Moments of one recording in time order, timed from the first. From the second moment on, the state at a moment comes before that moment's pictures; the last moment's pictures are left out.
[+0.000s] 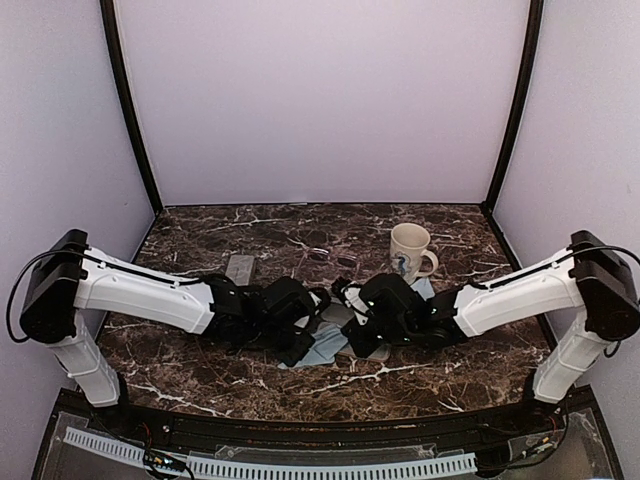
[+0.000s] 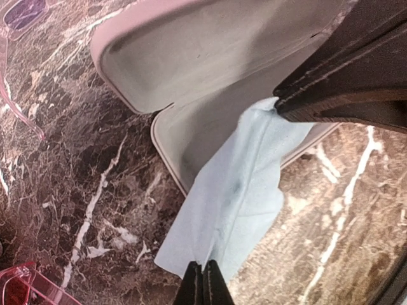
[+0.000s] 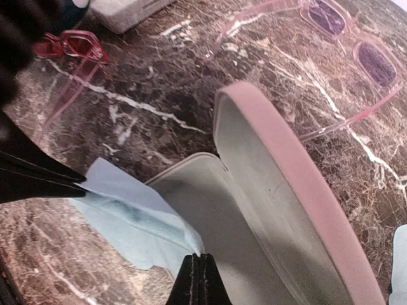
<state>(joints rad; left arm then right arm) -1.14 1.70 1.01 -0.34 -0.20 -0.30 1.09 1.64 0.82 0.02 0.16 0.27</state>
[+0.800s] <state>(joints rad) -1.32 1.42 0.98 -0.46 -0.12 -0.27 1.30 1.29 0.81 -0.25 0.03 0.38</state>
